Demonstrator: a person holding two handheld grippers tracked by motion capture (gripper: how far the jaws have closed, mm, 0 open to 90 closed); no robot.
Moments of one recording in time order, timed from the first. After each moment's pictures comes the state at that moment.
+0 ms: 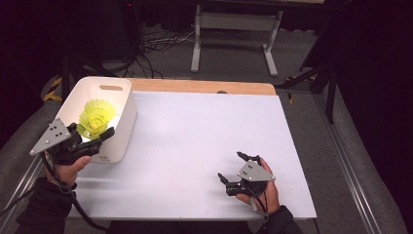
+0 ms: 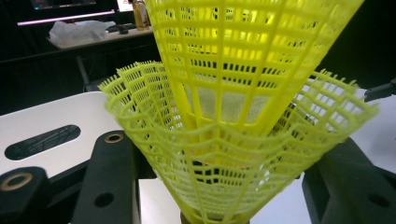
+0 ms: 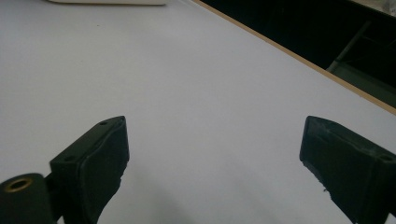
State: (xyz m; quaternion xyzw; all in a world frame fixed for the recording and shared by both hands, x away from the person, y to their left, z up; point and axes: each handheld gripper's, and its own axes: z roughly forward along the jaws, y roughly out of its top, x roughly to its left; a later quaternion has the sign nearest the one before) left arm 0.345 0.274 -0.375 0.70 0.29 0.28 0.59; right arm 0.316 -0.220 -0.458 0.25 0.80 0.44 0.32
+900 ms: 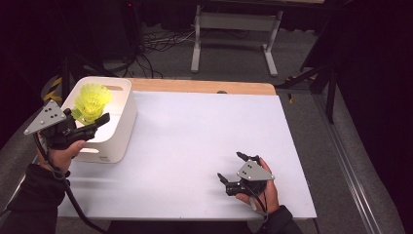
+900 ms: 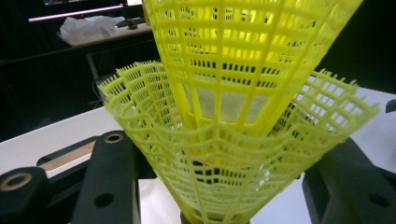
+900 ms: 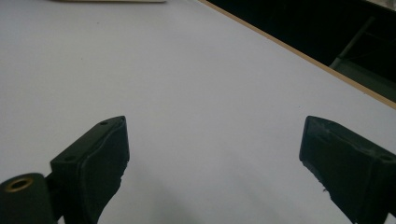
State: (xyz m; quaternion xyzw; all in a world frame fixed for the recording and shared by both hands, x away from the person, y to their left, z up) left arm 0.370 0.283 -0.347 0.71 0.30 0.28 0.57; right arm 0.318 -0.220 -0.460 0.25 0.80 0.44 0.32
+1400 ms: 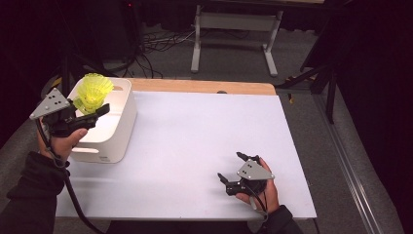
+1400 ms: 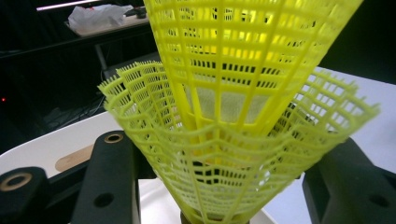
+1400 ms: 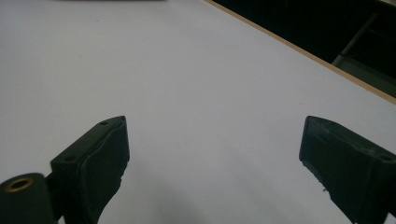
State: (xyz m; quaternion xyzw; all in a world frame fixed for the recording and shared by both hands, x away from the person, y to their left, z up) left arm 0.394 0.285 -0.338 0.72 0.32 0.29 0.55; right arm 0.319 -0.220 -0.462 0.25 0.80 0.44 0.31
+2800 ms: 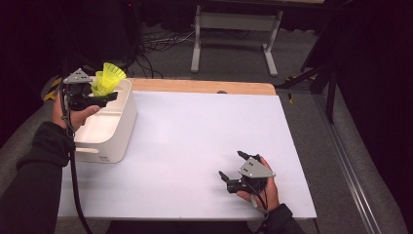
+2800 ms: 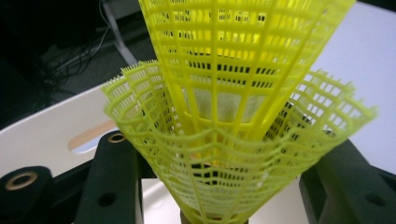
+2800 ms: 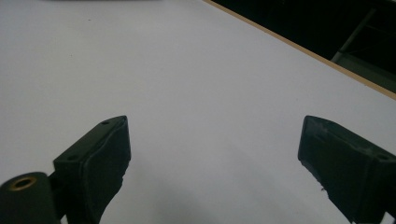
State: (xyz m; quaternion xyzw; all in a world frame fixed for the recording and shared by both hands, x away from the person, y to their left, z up) left arm 0.493 0.286 -0.351 0.78 0.38 0.22 0.44; right arm 0.325 -0.224 -0.465 0.26 0.80 0.44 0.31
